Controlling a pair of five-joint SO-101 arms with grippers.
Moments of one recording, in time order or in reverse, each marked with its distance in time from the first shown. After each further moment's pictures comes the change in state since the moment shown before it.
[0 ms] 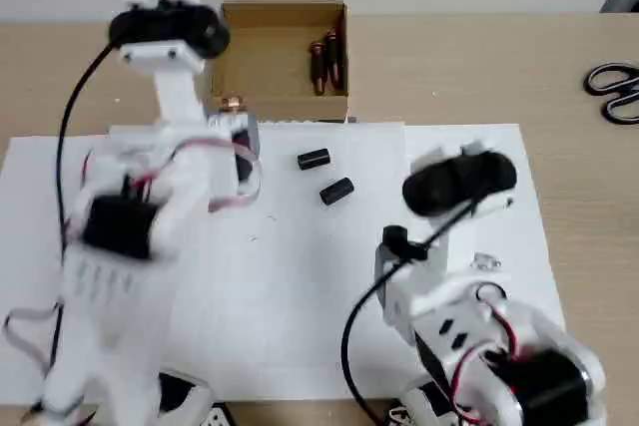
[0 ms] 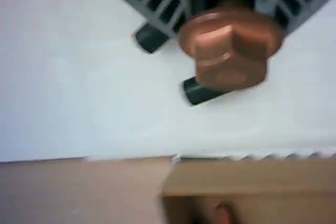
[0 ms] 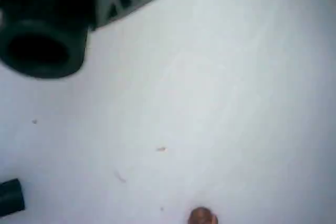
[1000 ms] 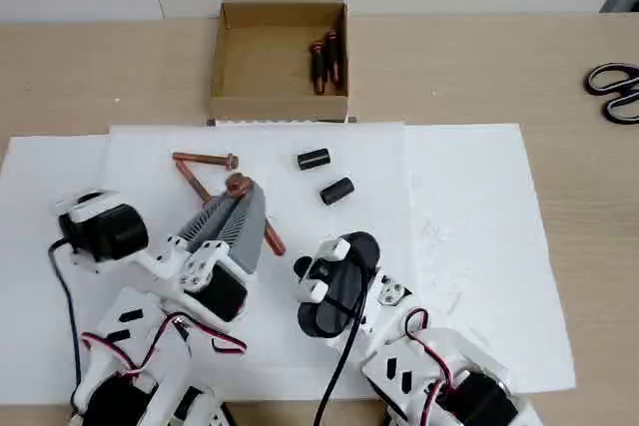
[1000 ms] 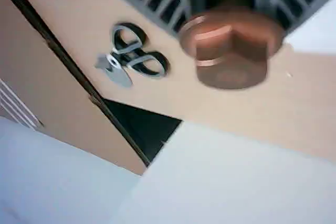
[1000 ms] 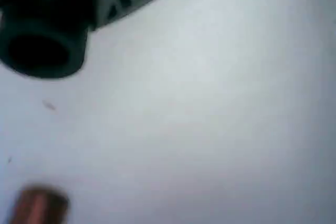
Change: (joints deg) left arm 9.6 -63.4 57.7 -27.5 20.0; right arm -20.4 -31.4 44.8 -30.8 23.6
